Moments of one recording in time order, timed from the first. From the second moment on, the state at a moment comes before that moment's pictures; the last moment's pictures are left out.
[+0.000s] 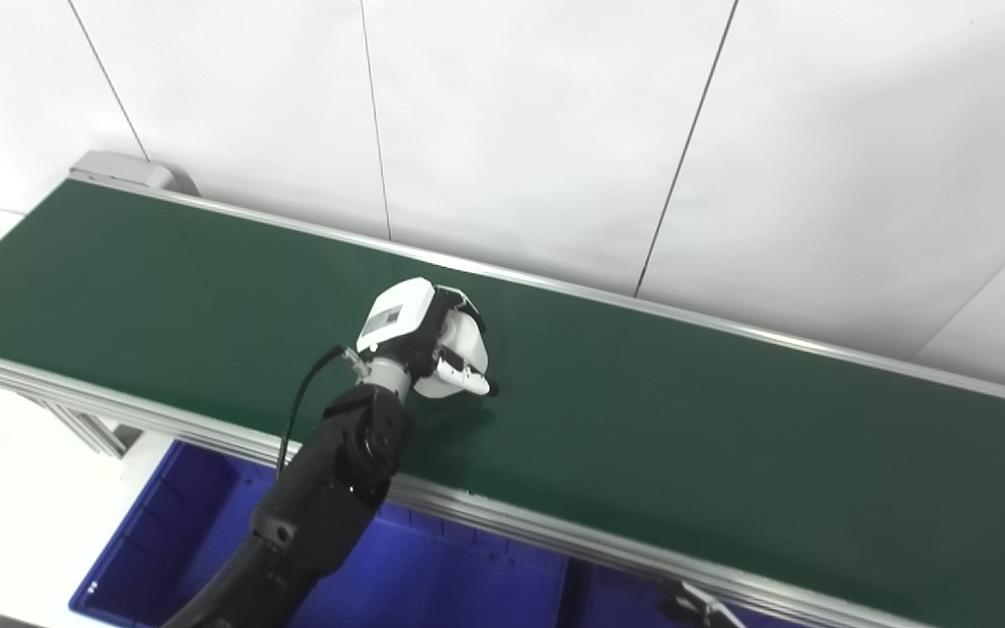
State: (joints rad) left arm -0.19 0.16 -0.19 0.11 0.66 0.34 -0.01; right arm 0.44 -0.25 0.25 -0.12 -0.25 -0.25 0.16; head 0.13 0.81
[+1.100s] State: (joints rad) left arm 0.44 0.34 -0.18 -0.28 0.16 -0.21 -0.25; right arm 0.44 -0.24 0.24 -0.33 -0.24 -0.05 0.22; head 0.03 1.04
